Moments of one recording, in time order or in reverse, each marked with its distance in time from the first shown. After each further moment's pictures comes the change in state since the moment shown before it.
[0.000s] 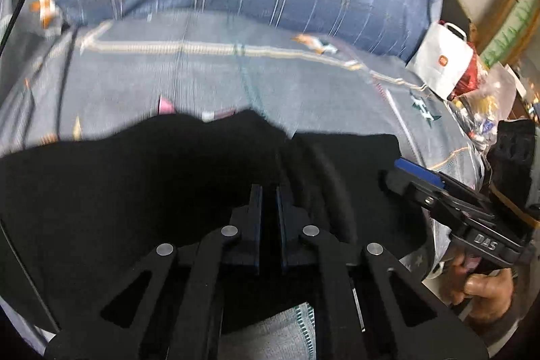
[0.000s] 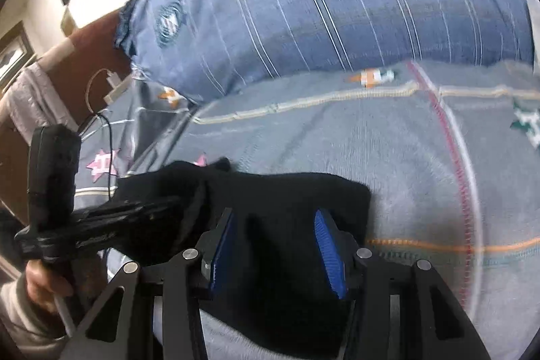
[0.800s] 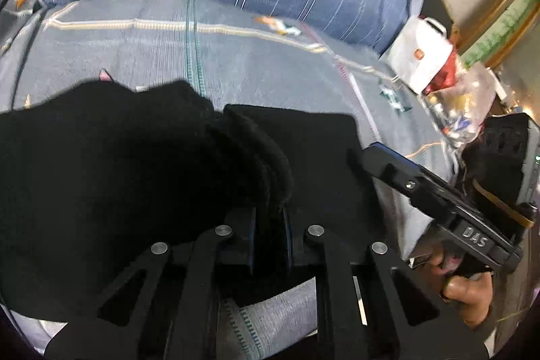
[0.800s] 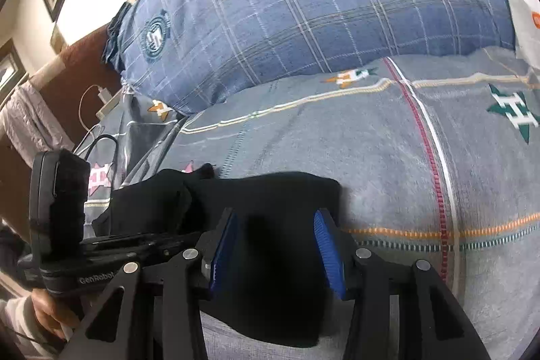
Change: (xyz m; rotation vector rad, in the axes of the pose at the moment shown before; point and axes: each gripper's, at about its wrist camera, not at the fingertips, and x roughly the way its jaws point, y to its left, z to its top) left arm 0.003 -0.035 -0.003 0.001 0.027 -0.129; right arm -0.027 -0.011 -0.001 0.025 -0.051 -0.012
